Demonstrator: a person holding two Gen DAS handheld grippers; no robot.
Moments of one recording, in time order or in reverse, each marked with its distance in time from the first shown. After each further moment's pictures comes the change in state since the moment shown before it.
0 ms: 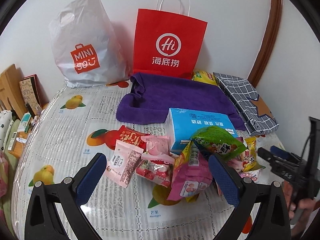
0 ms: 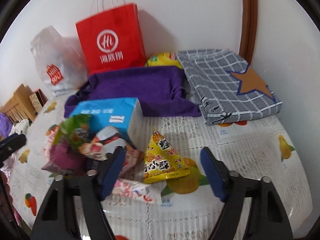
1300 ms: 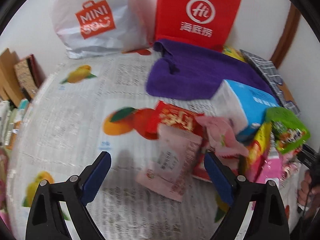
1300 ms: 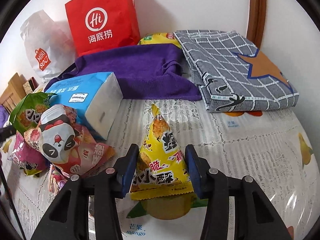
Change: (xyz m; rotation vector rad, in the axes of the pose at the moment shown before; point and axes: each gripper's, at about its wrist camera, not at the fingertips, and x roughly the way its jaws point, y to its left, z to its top) left arm 0.087 0.075 -0.015 -0.005 0.165 0.006; right arm 0.064 -0.027 -0.016 -0.017 0.049 0.006
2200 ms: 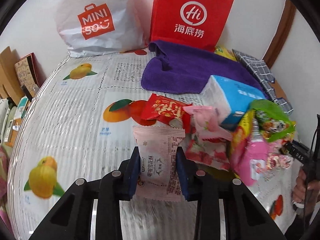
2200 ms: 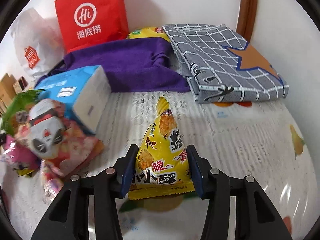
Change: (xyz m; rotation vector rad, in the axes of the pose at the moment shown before) left arm -0.033 -0.006 -0.016 -0.004 -0.012 -0.014; right arm -0.012 0.001 -0.009 0.036 0.016 -0.066
